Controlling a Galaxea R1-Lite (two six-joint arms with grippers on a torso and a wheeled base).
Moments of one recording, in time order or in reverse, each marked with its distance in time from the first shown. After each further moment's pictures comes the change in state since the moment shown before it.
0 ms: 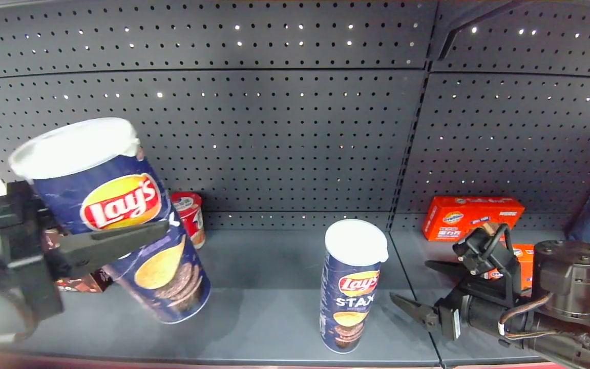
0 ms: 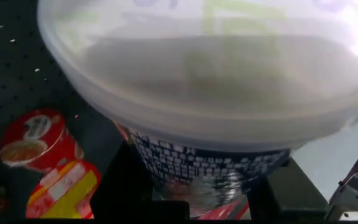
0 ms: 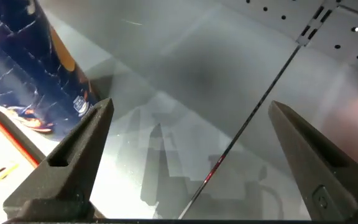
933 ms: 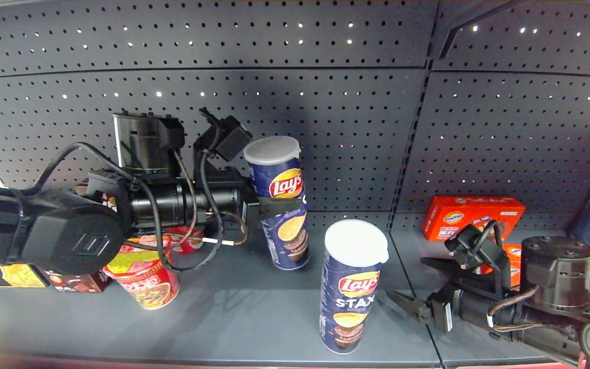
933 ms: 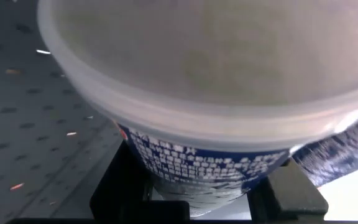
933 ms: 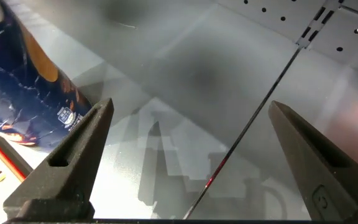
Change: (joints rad) left arm -0.086 0.663 -0.271 -0.348 -0.193 0.005; right arm -0.004 0.041 -0.032 -0.011 0.001 0.001
